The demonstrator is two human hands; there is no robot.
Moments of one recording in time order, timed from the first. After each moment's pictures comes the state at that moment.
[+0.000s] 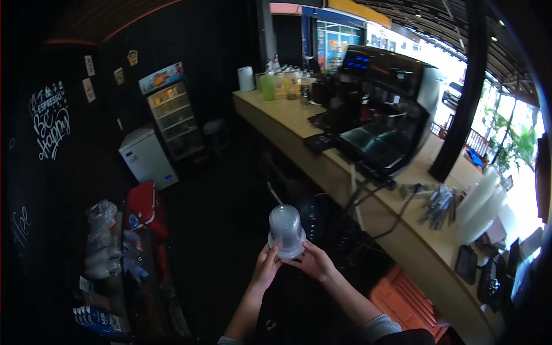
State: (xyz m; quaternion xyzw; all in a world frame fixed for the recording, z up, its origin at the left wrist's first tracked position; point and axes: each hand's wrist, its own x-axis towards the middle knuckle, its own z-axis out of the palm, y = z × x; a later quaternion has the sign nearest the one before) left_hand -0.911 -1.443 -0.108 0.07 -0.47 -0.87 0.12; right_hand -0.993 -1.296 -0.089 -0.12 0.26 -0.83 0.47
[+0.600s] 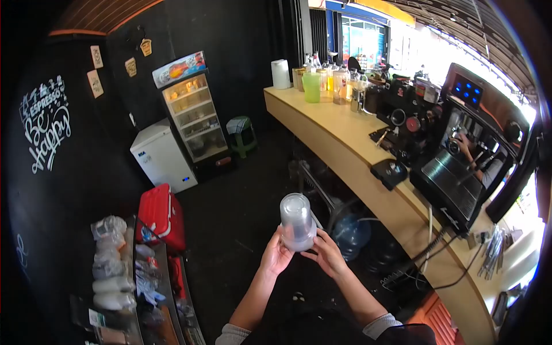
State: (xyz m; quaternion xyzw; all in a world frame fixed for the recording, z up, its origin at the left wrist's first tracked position) left_hand -1.069 -1.711 -0.121 0.08 -0.23 -0.96 0.13; right_hand -1.139 -1.557 -0.114 -0.14 0.38 -0.83 0.39
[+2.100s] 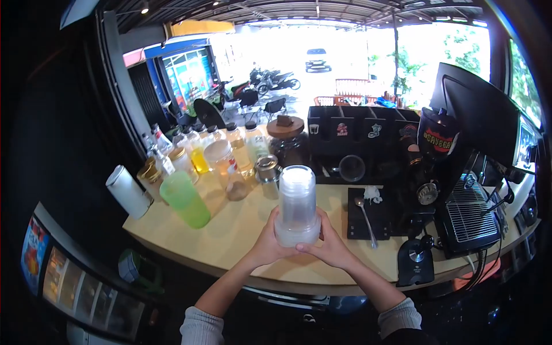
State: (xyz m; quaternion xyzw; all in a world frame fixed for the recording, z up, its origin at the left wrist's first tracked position) left_hand -1.757 -1.857 -0.003 -0.42 -0.65 -0.62 -0.13; right_hand -1.670 -1.692 -0.008 -0.14 0.71 -0.67 -0.16
